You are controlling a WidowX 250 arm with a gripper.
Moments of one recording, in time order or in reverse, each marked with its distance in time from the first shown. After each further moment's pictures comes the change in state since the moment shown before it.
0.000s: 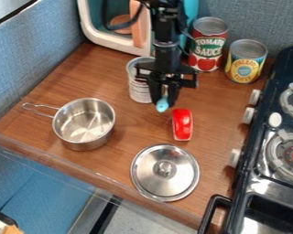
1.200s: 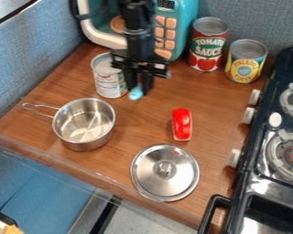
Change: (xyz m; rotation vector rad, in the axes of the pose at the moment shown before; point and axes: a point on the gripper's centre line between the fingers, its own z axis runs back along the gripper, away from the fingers) arm 0.002 0.023 0.009 0.027 -0.026 -0.154
